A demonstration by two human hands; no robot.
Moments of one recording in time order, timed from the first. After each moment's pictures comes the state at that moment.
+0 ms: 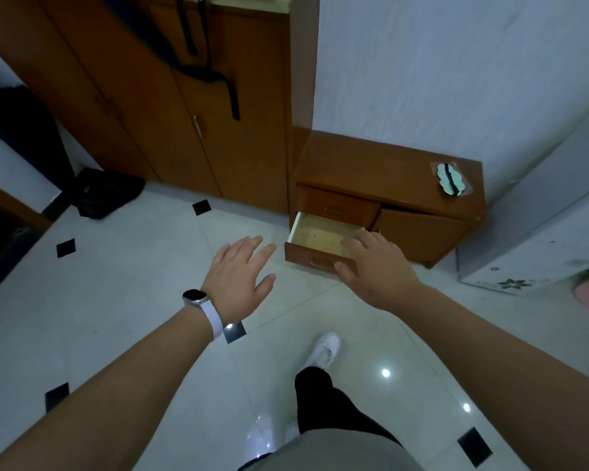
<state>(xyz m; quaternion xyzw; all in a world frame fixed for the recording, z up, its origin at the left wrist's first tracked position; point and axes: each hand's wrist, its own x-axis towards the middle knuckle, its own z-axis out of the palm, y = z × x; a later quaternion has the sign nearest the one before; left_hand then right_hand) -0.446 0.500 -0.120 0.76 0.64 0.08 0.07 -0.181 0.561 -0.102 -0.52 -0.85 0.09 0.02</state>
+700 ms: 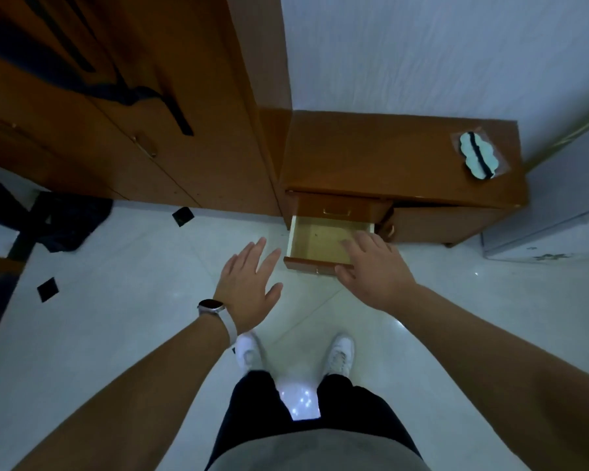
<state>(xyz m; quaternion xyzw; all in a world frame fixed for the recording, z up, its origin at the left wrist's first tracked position) -0.465 0.753 -0.208 0.78 0.61 -0.03 0.14 -0.204 0.789 -0.199 -0.57 -0.80 0.17 -0.02</state>
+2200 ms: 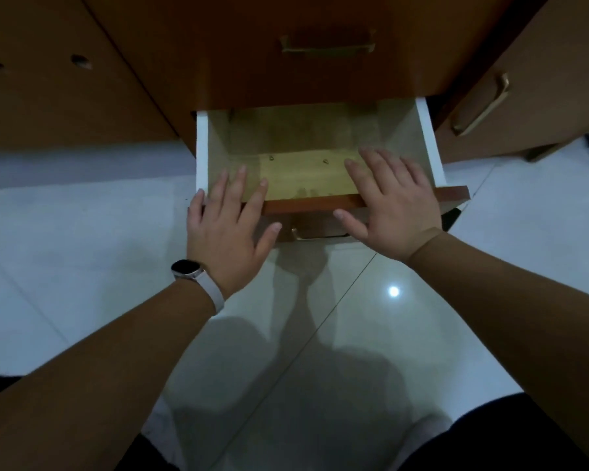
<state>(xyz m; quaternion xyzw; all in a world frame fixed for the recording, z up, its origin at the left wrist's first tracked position) -0.440 0.934 -0.842 0.84 0.53 0.11 -0.05 -0.169 0.919 -0.823 -0.62 -0.78 -0.07 0.08</state>
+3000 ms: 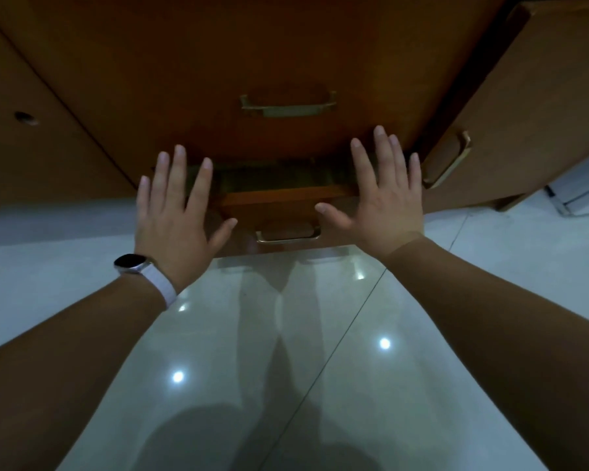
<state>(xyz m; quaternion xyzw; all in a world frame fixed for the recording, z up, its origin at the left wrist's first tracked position) -0.433 1.032 -0.852 0.82 0.54 0.18 -0.12 -0.138 0.989 -0.832 -0.71 -0.68 -0.12 0.13</state>
